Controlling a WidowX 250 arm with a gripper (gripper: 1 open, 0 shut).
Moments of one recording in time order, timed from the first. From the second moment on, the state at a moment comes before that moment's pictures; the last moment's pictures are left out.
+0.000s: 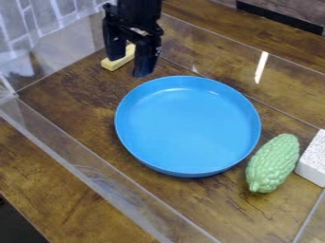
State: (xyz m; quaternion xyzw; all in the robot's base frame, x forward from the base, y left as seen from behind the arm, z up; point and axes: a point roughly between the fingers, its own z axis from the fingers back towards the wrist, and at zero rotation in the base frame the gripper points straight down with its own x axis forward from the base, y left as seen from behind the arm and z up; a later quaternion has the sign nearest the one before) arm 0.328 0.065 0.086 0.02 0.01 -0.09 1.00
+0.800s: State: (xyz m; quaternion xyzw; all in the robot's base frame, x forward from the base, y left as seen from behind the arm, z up) arm 0.337 0.074 0.076 0.02 0.00 -0.12 0.99
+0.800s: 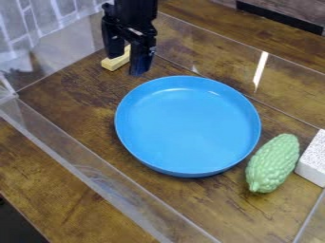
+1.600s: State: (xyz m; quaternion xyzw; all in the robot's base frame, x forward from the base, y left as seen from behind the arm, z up) arm 0.340 0.094 0.068 0.02 -0.01 -0.15 0.99
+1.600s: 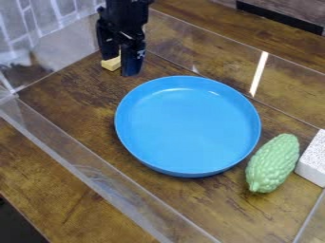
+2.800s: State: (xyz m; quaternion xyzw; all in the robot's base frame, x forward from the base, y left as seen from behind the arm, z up) arm 0.362 0.113 0.038 0.02 -0.01 -0.18 0.98
